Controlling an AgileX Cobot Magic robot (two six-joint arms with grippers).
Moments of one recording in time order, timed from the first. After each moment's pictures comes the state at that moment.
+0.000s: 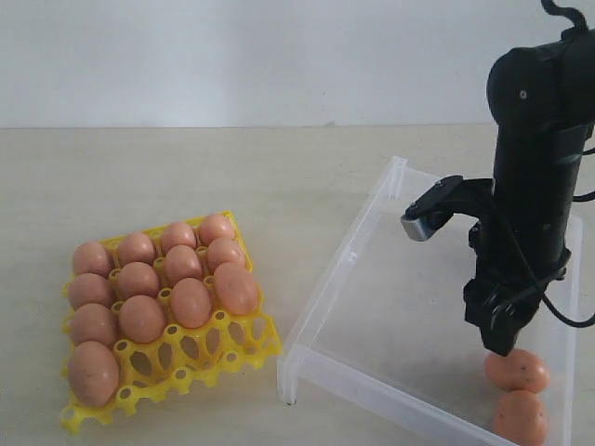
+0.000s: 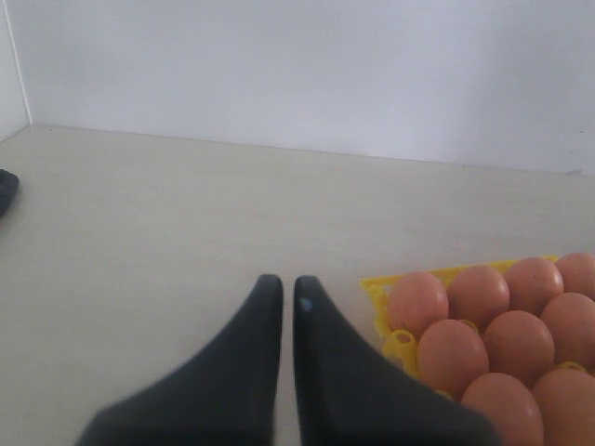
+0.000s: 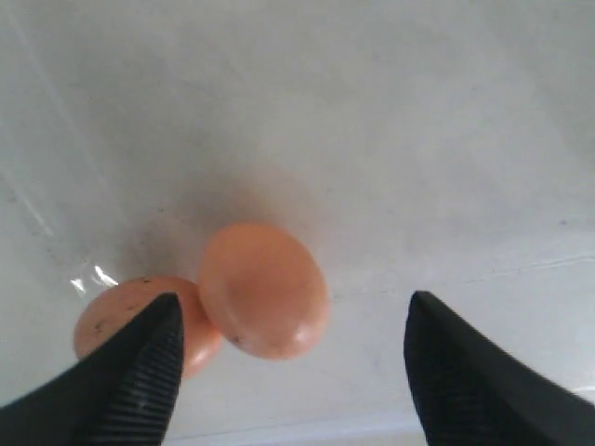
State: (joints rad) left arm 0.06 0.00 0.00 0.04 0.26 -0.08; right arm 0.22 1.79 -1.13 -0.02 1.17 -0.49
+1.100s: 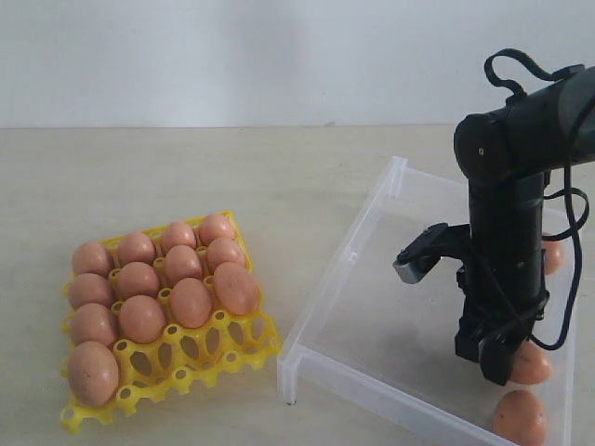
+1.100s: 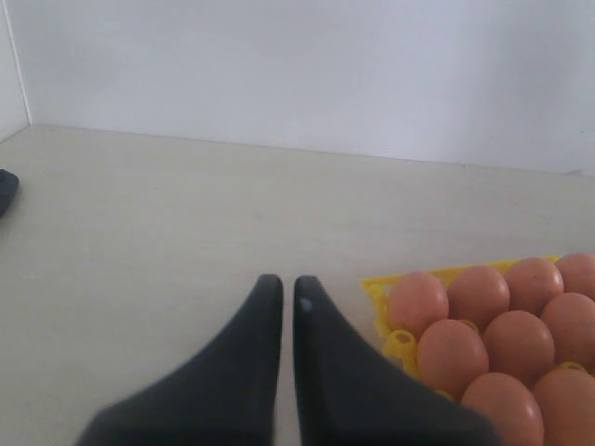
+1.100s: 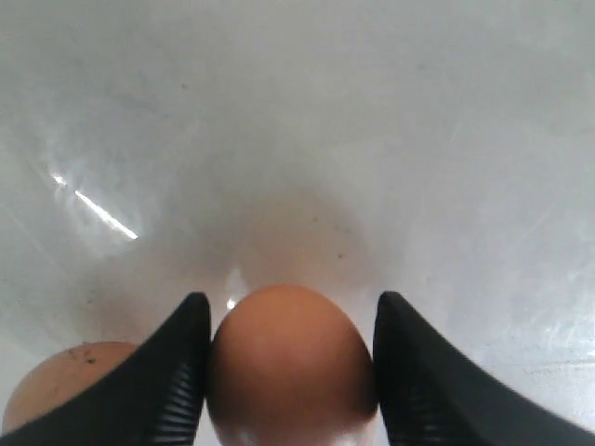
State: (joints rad) left arm 0.06 0.00 0.00 0.04 0.26 -0.08; right arm 0.22 1.96 -1.13 -0.05 1.12 -0.49
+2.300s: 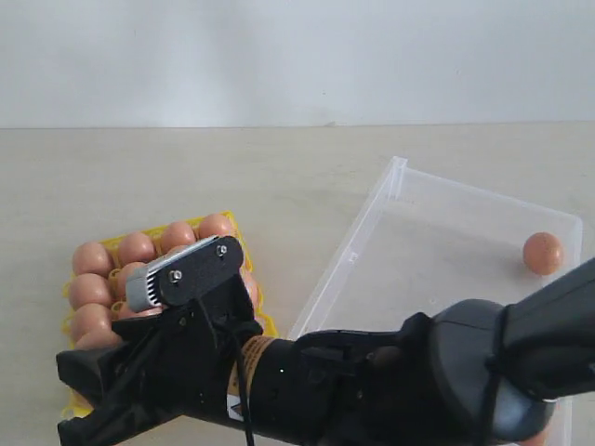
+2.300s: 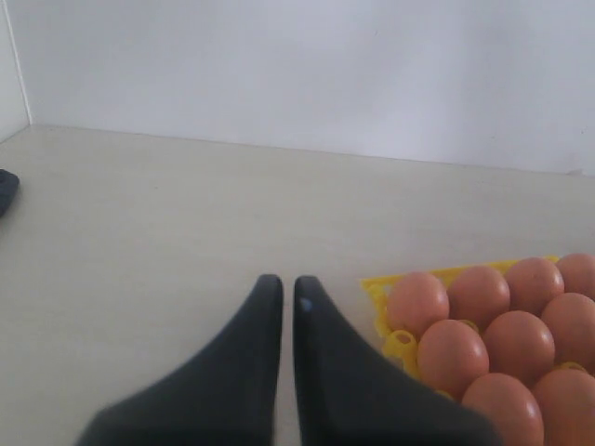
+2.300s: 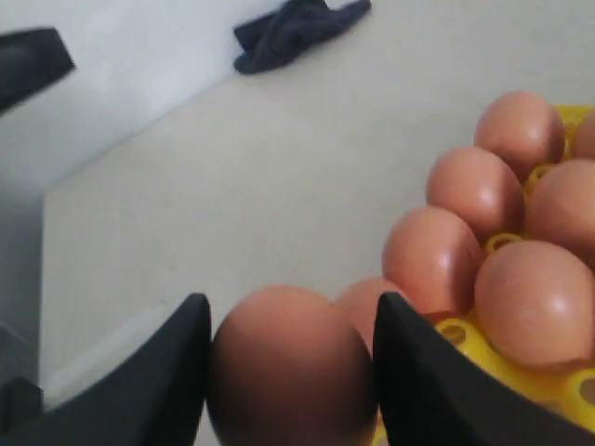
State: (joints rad) left arm 0.06 0.00 0.00 0.04 0.26 -0.08; right arm 0.95 1.93 -0.77 -0.18 -0.83 0.52
